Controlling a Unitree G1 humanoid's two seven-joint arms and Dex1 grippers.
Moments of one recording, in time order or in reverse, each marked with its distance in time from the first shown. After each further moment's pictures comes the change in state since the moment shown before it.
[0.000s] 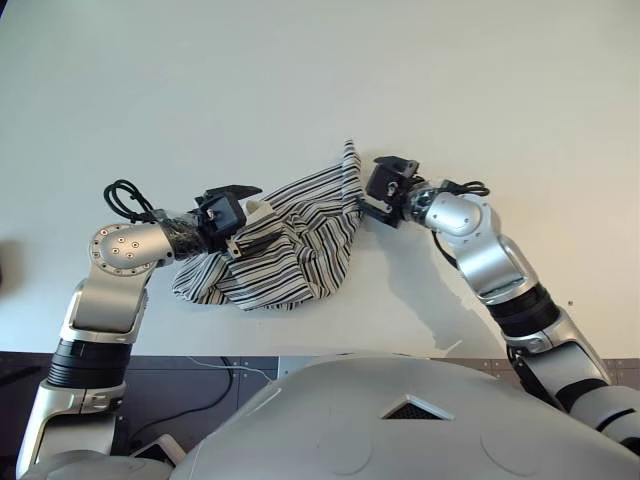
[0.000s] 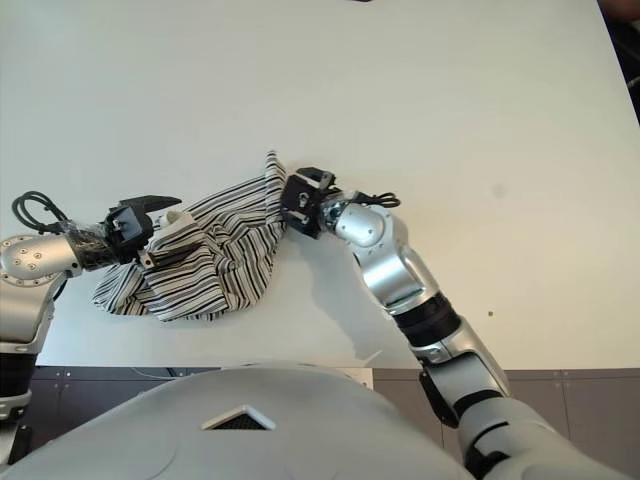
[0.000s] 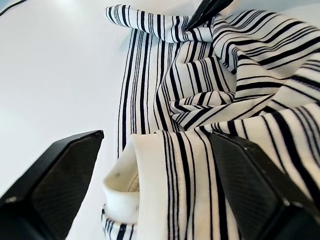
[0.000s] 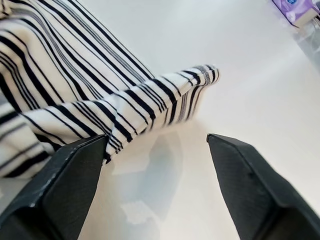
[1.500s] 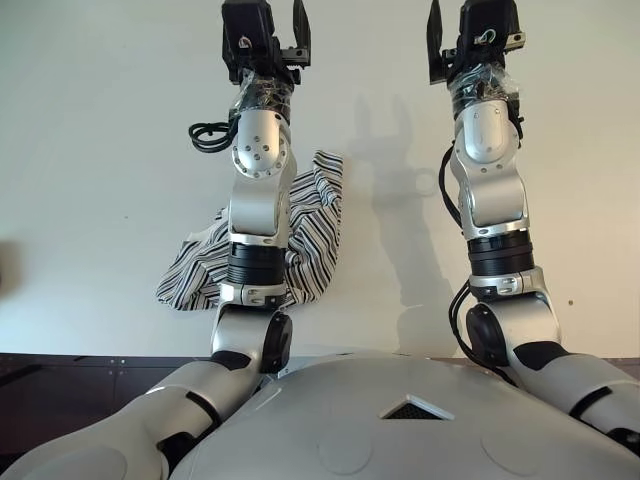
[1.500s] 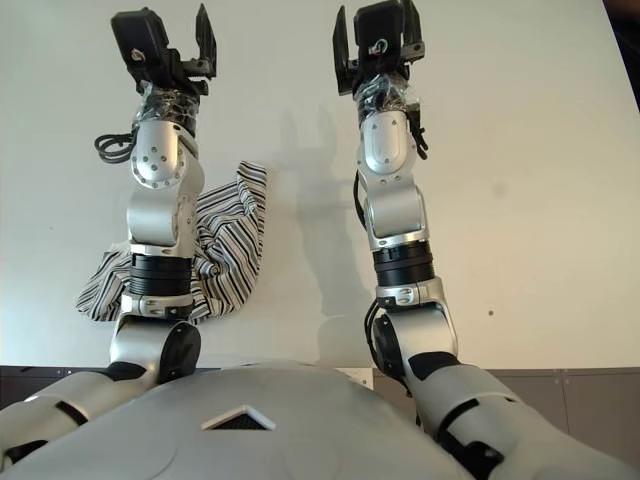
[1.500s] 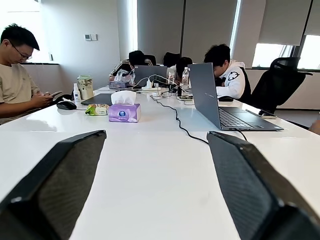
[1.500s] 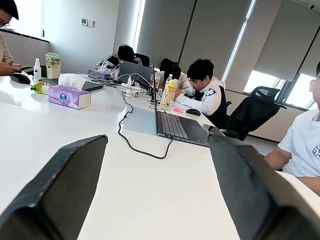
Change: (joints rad) left arm -0.559 -0.814 0.054 0.312 0.158 0.016 1.013; right arm -0.254 0.315 -0.420 0.341 0.115 -0.398 -0.662
